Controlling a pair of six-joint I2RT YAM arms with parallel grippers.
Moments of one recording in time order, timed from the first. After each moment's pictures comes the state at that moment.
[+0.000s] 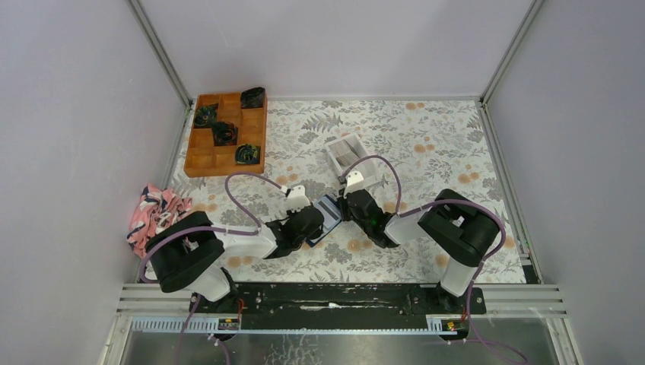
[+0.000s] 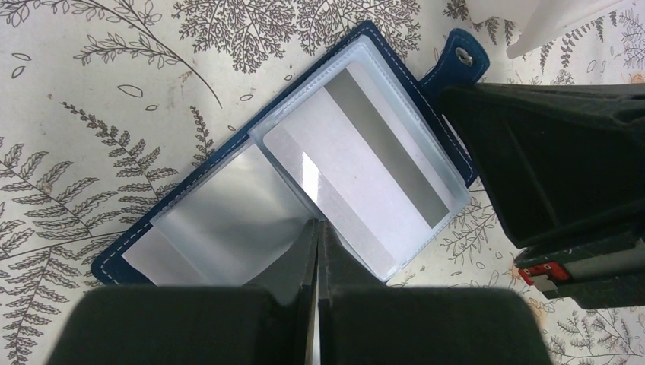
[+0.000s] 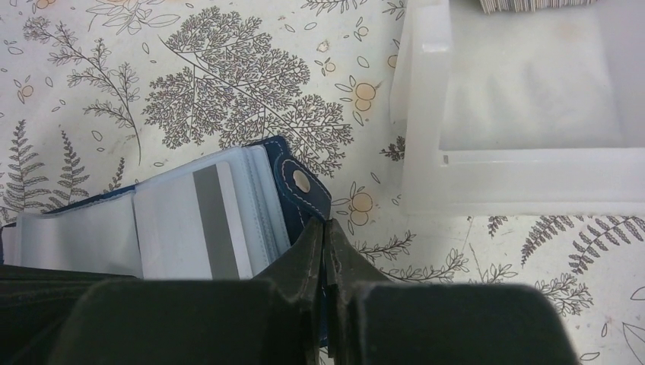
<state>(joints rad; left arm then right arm) -0.96 1.51 0.51 0.20 -0.50 -0.97 0.87 1.76 0.59 0.68 0.31 0.26</state>
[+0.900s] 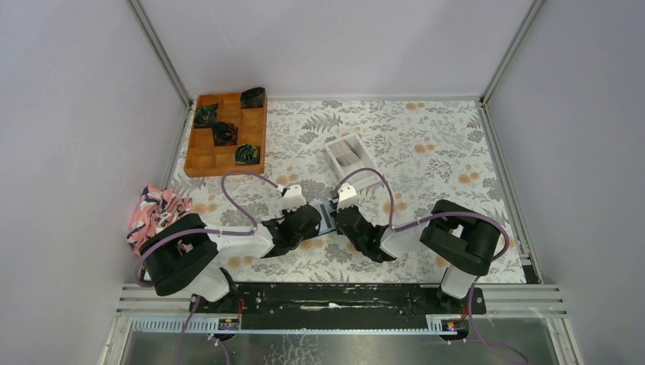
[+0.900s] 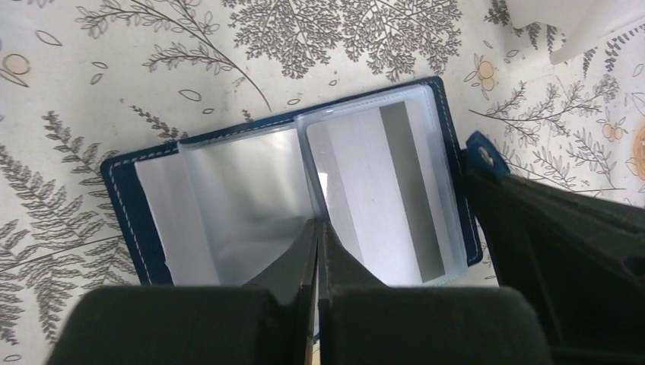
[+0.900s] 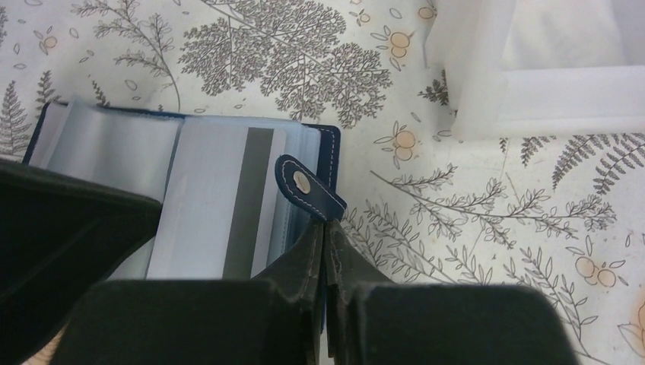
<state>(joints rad) -0.95 1.47 0.51 0.12 -0.51 -0.95 1.05 1.72 0.57 0.61 0.54 0.33</state>
